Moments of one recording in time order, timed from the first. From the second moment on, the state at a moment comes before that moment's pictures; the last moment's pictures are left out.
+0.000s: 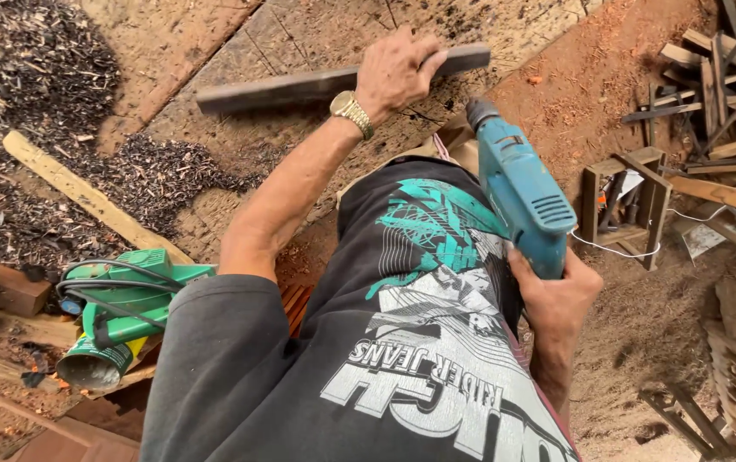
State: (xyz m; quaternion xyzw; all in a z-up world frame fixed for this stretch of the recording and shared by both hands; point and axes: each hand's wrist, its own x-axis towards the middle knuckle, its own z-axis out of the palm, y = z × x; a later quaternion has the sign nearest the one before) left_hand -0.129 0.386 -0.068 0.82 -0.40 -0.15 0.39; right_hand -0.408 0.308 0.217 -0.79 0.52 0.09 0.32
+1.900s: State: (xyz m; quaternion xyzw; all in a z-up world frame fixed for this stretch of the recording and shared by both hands) left_hand -0.143 0.450 -0.069 0.76 -0.53 0.01 0.37; right_hand -0.379 0.311 0.239 -0.83 0.45 0.06 0.33
